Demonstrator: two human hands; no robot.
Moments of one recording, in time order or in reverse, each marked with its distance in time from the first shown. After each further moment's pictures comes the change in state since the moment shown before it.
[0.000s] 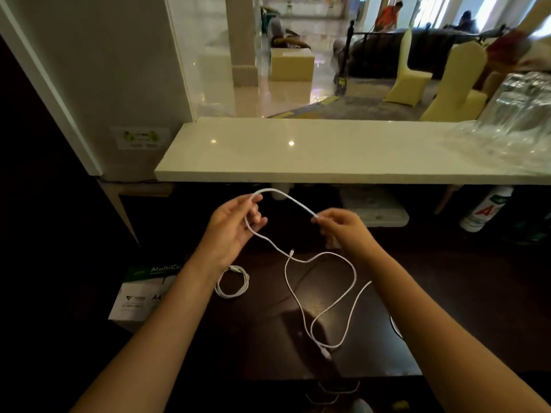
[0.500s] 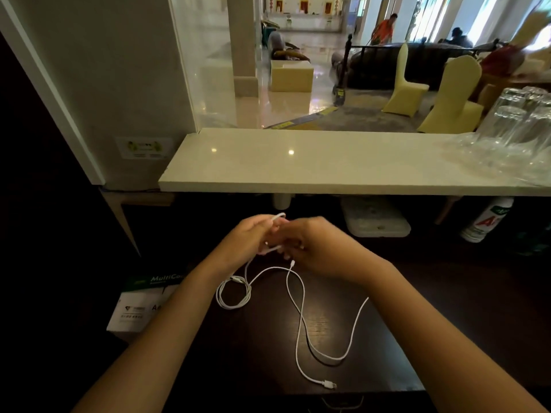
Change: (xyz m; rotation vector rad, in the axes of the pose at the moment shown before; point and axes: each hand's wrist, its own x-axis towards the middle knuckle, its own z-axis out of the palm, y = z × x) left_hand -0.003 0.010 0.016 0.595 -0.180 -0.045; right_hand -0.034 -0.080 0.032 -0.764 -0.414 -0.618
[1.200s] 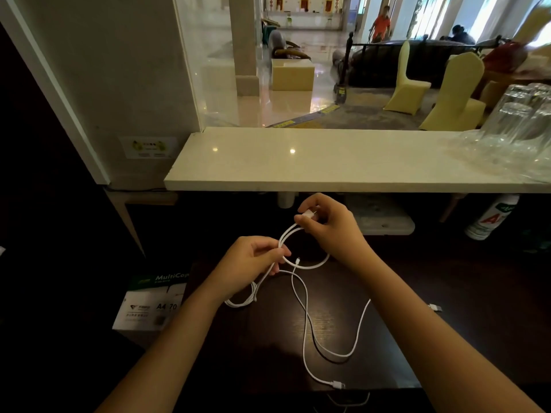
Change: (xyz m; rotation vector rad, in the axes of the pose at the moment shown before) left_hand -0.031 -0.015 -0.002 0.116 0.027 -0.049; right_hand 0.005 0.028 0.021 0.360 0.450 0.403
